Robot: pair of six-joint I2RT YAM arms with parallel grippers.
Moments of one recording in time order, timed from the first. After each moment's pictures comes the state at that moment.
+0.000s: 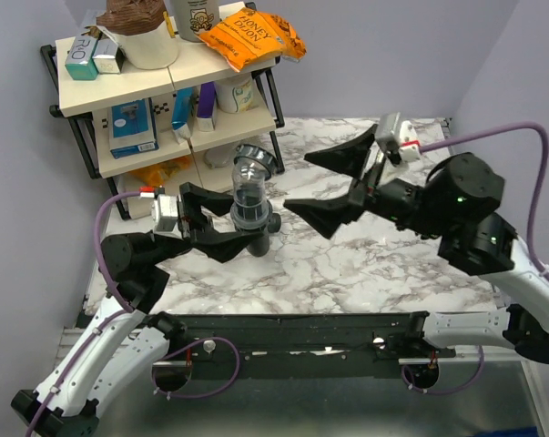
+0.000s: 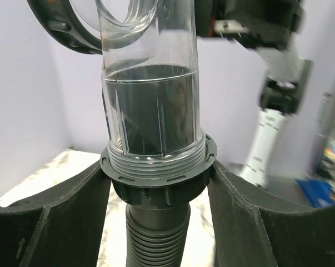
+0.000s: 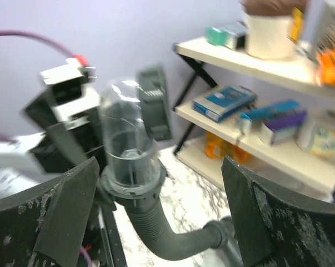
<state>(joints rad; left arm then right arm) -0.52 0.63 0.72 0.51 0.69 -0.43 1.14 1.13 1.60 -0.28 -0.02 0.02</state>
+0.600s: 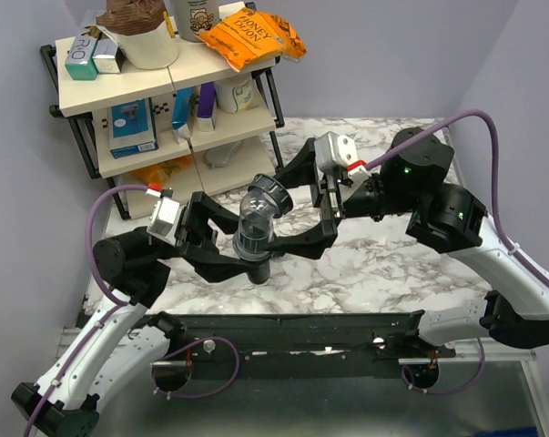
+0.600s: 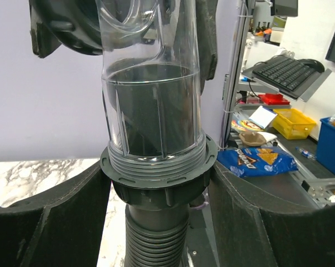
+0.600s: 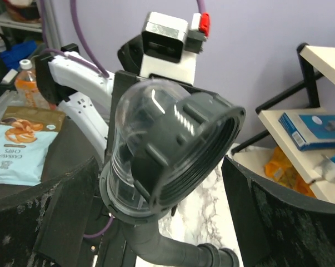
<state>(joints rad) -0.52 0.69 0.76 0.71 1.03 -0.75 1.09 1.30 1.81 -0.46 -0.58 -0.16</state>
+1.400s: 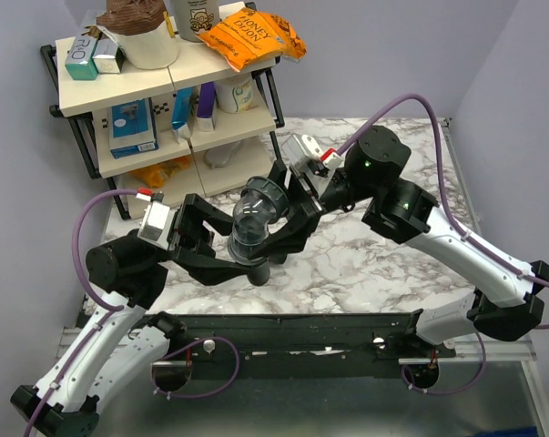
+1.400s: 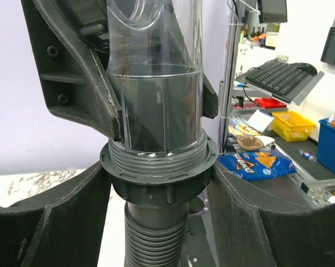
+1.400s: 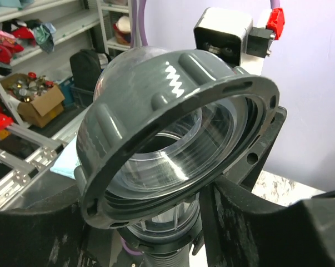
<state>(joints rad) -0.52 0.67 0.76 0.78 1.03 -0.80 1.04 1.40 1.70 -0.13 -0.97 0.08</state>
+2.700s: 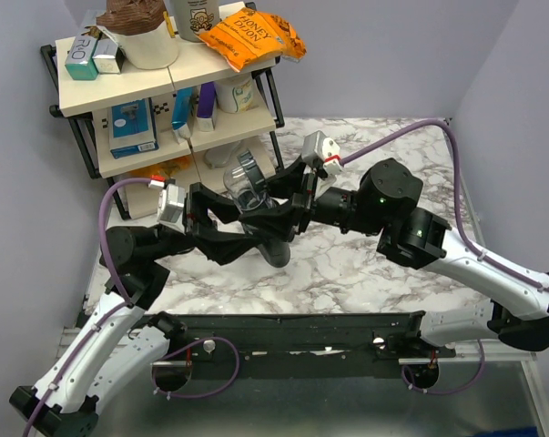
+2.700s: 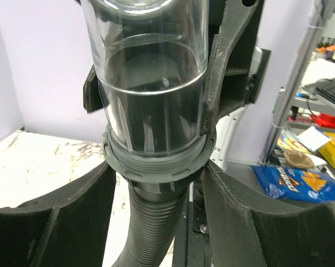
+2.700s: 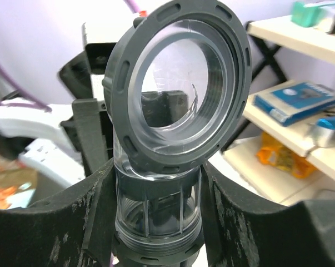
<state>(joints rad) -0.53 0.67 0.77 0.46 0.83 -0.56 1.14 1.26 1.49 -0.08 -0.25 0.05</state>
